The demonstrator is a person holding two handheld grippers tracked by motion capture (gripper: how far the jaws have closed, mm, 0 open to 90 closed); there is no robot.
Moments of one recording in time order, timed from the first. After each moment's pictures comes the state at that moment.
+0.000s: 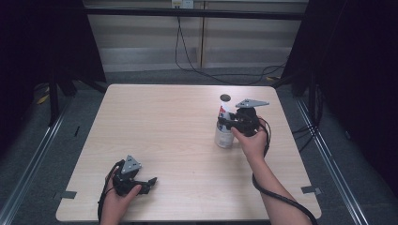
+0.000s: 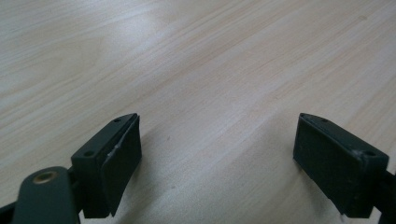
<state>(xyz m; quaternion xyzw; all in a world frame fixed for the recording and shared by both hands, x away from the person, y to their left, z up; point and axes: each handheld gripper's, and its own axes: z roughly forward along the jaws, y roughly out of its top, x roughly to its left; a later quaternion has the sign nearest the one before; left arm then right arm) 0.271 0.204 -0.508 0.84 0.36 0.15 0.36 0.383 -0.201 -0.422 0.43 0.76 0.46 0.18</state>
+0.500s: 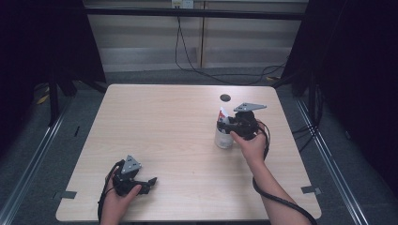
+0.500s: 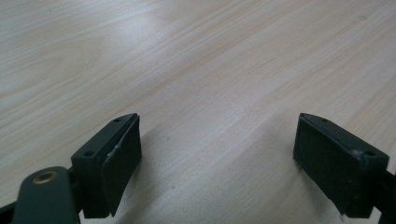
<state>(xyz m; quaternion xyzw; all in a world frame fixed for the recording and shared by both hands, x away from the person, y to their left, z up) 0.271 0.204 -0.508 0.84 0.36 0.15 0.36 0.378 -0.198 -0.432 0.42 0.77 0.44 0.18</state>
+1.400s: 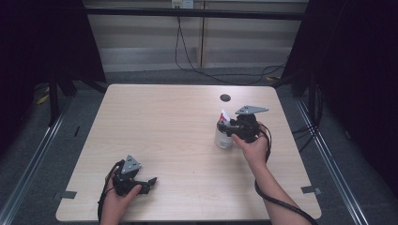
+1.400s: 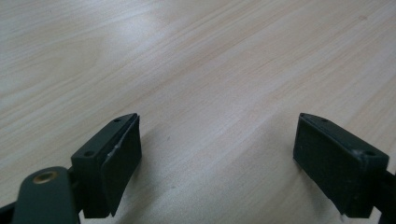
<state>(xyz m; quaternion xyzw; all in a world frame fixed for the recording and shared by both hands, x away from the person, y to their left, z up) 0.271 0.204 -0.508 0.84 0.36 0.15 0.36 0.370 -0.202 -0.435 0.42 0.77 0.45 0.18</state>
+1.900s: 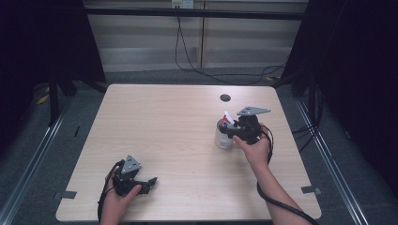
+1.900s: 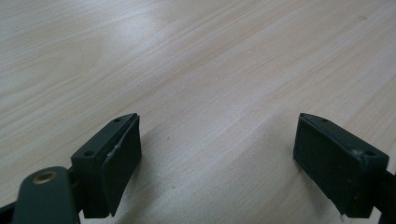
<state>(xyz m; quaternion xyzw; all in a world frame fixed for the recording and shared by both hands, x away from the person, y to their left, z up) 0.271 0.204 -0.508 0.84 0.36 0.15 0.36 0.366 -0.206 -0.435 0.42 0.77 0.45 0.17</state>
